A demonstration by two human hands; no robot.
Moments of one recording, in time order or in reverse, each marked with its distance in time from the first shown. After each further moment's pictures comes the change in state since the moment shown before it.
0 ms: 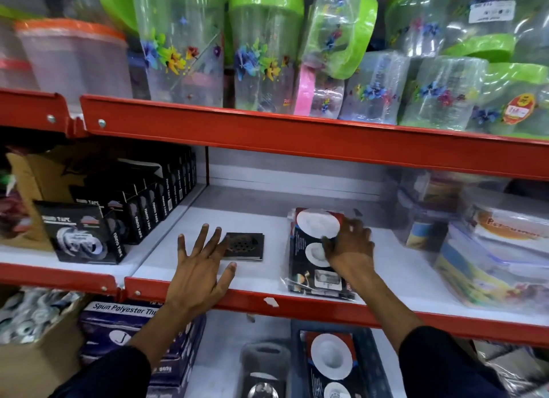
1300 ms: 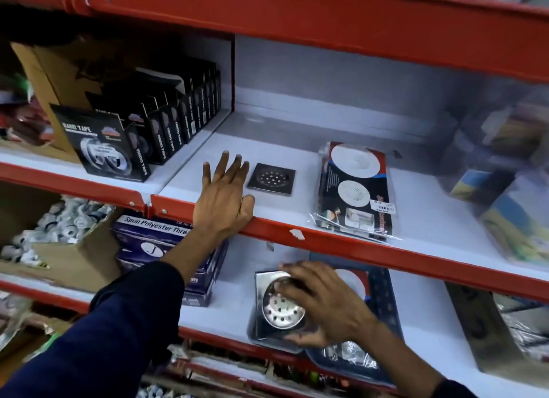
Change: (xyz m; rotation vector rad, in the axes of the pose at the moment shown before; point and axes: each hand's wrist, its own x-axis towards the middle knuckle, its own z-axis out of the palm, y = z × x) left_hand -0.003 0.004 -0.003 -0.051 -0.017 -0.089; right_hand -0.162 0.018 0.091 0.252 -0.084 -1.240
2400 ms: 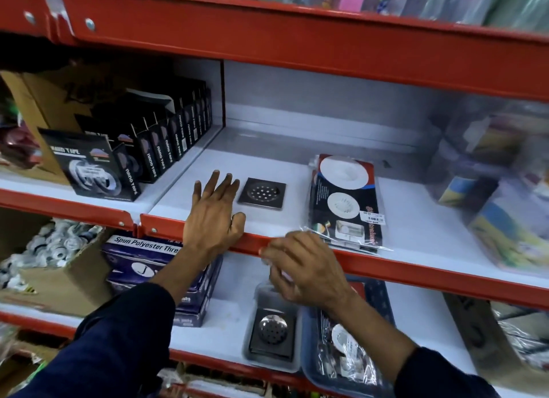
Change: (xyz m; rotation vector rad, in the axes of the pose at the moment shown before) left_hand 0.003 -0.001 0.003 0.018 0.012 -0.011; right_hand 0.076 0.019 -0.030 -0.186 0.420 -0.008
